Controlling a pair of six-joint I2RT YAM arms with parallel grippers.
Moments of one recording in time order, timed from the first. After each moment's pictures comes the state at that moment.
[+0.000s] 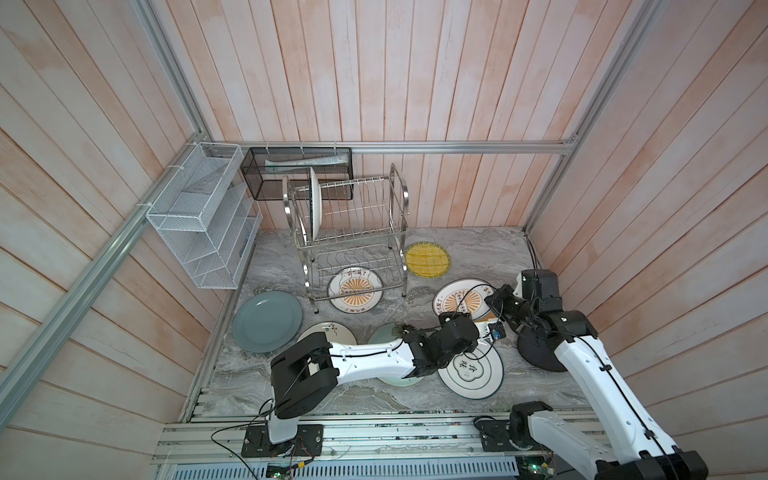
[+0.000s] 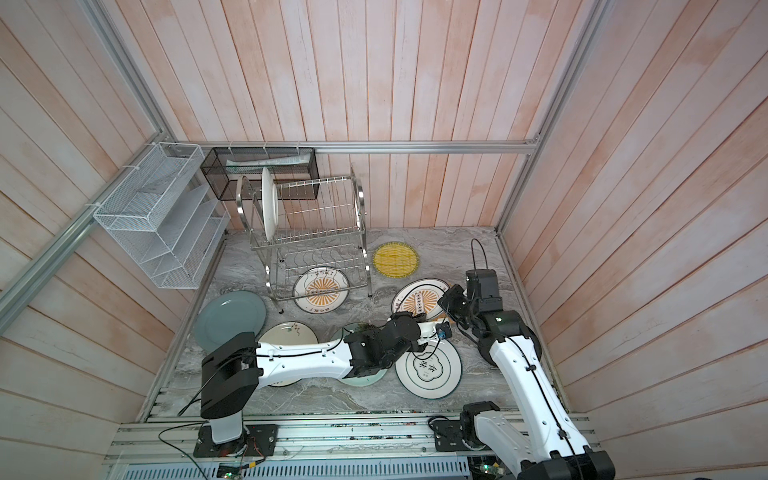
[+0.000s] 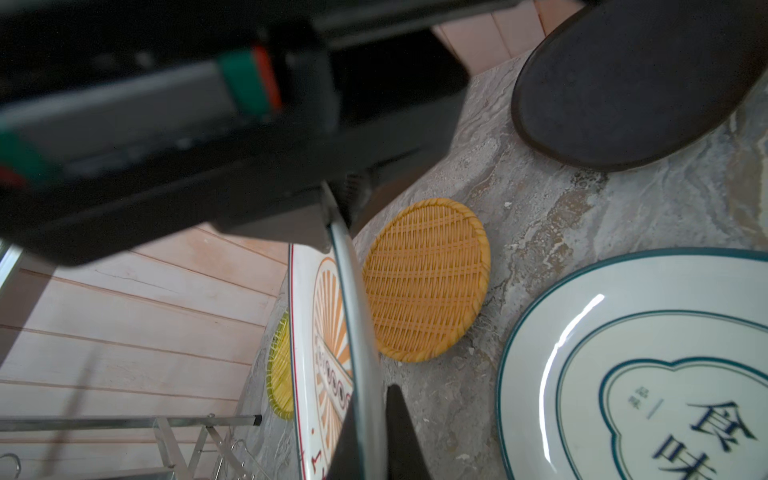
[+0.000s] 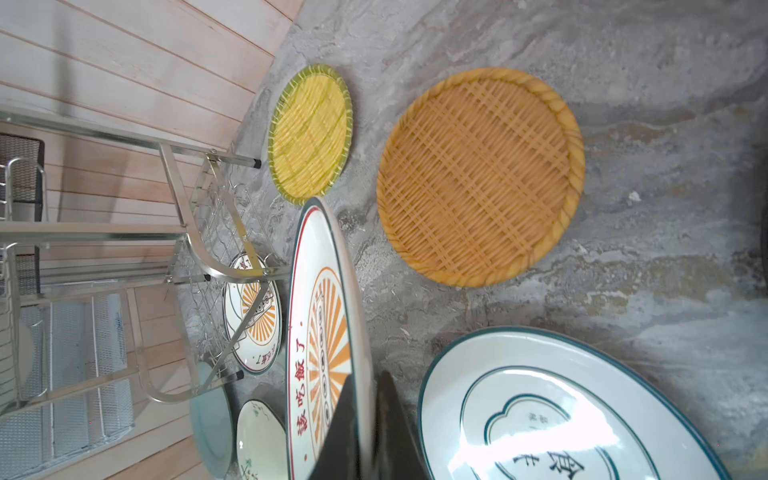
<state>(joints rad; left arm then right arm) -1.24 1.89 1.34 0.11 -0.48 0.63 0.16 0.98 0.91 -0.70 -0.16 0.93</state>
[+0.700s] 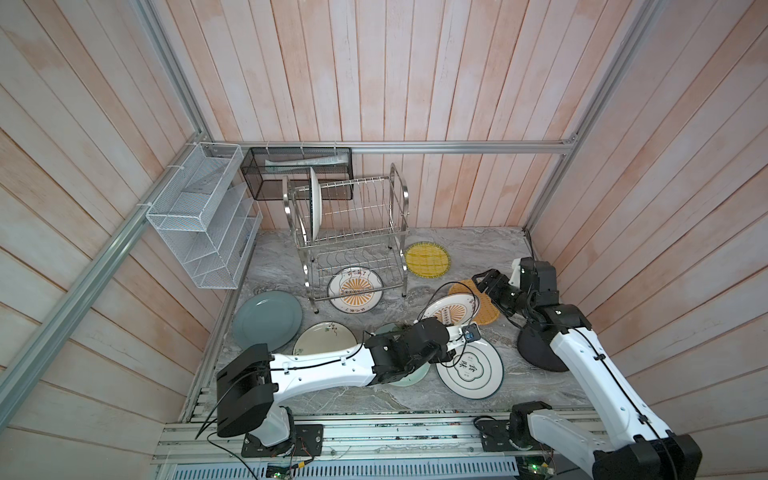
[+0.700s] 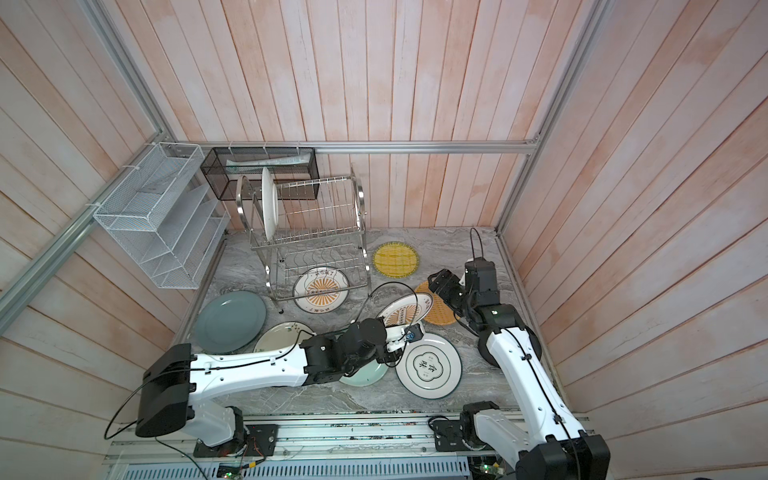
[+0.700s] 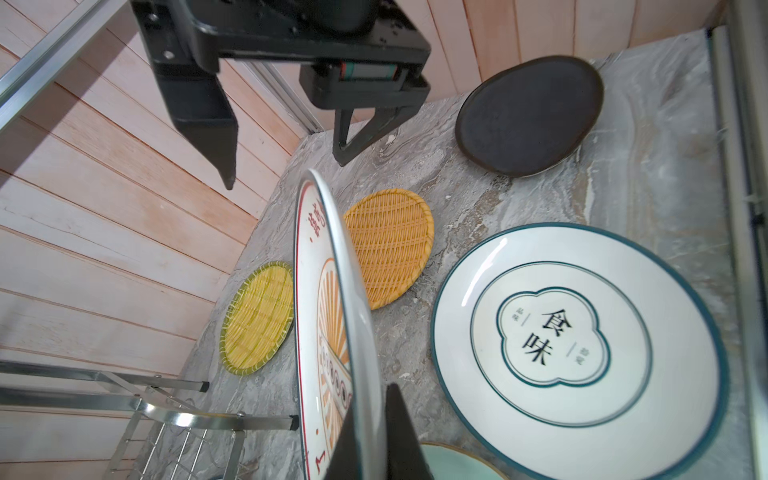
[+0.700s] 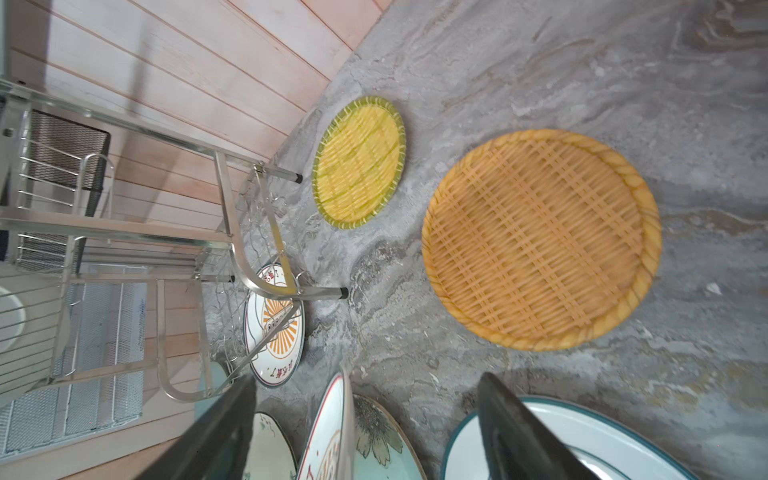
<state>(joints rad) -1.23 1.53 1.09 -0.03 -0.31 0.43 0.16 1.05 0.92 -0.50 -0.21 0.81</state>
